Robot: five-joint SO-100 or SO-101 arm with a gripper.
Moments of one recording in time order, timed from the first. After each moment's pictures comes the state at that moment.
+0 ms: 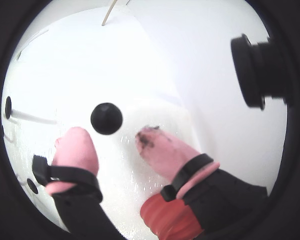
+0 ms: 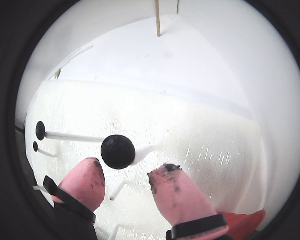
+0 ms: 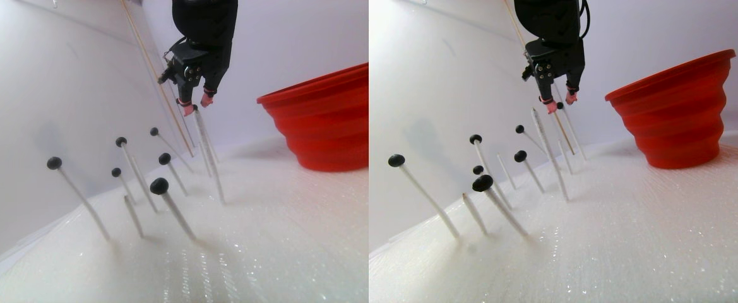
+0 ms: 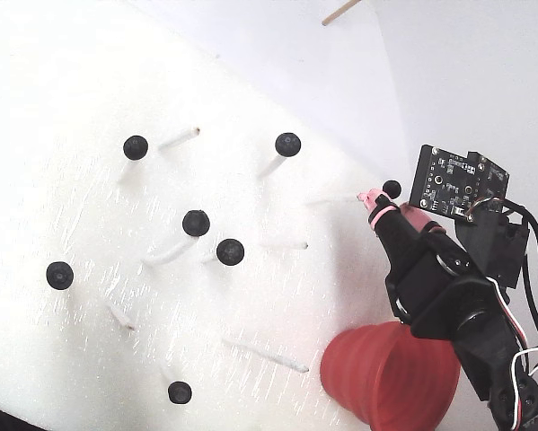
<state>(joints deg) 12.0 91.5 114.7 -6.2 -121.9</state>
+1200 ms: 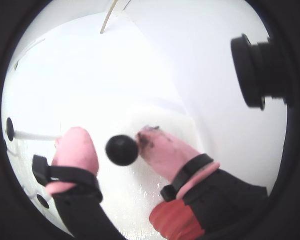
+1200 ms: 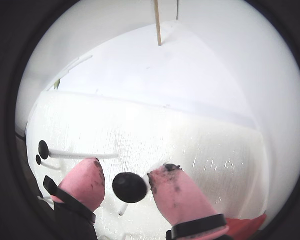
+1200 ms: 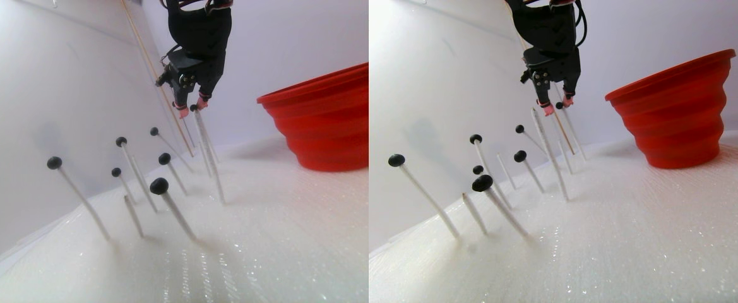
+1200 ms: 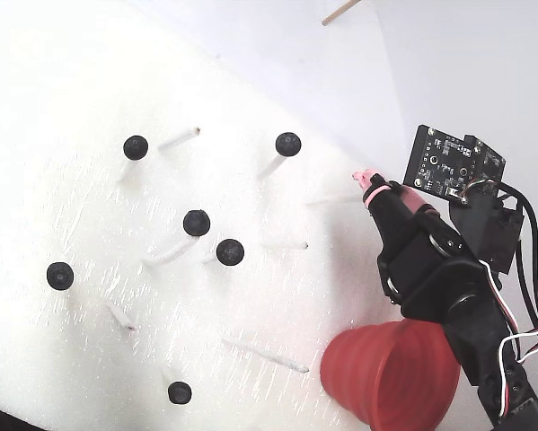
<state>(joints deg) 10.5 86.9 111.7 -10.4 -119.5</state>
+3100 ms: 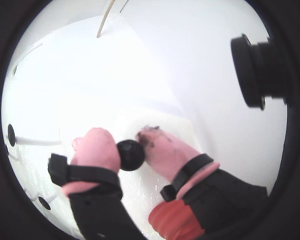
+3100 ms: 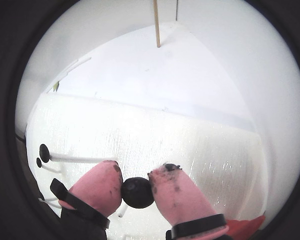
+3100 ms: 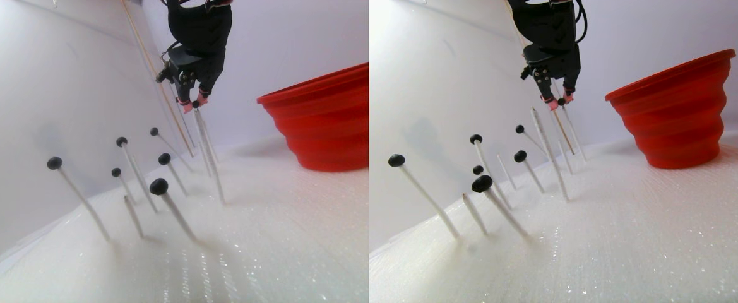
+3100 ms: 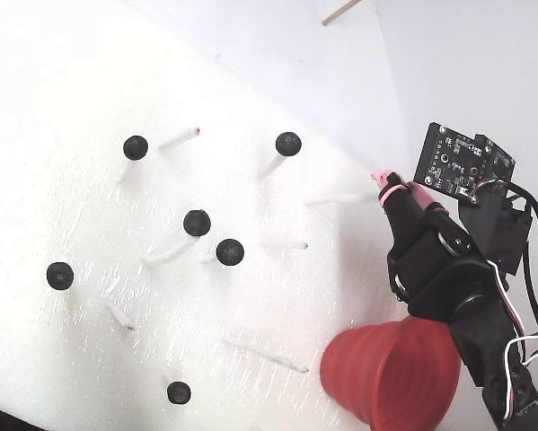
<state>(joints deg) 10.5 88.5 112.5 -11.3 -119.0</state>
